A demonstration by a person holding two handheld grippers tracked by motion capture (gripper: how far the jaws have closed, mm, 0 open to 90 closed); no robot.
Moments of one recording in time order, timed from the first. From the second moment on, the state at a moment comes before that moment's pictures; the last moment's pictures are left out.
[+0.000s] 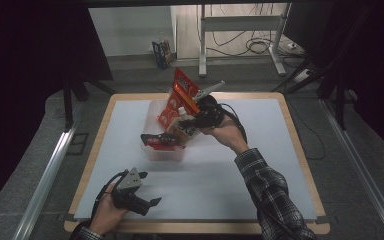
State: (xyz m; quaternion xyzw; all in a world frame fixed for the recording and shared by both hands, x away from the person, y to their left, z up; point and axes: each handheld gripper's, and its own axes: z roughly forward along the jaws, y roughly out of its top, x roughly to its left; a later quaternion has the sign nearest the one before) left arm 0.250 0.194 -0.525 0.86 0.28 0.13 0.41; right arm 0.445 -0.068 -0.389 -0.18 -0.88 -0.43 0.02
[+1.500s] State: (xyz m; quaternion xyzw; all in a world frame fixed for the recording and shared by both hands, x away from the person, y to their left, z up) left arm 0.249 0.192 -0.526 0.86 0.27 0.13 0.41; right arm 0.439 -0.129 -0.447 -0.22 -0.88 -0.43 -0.03
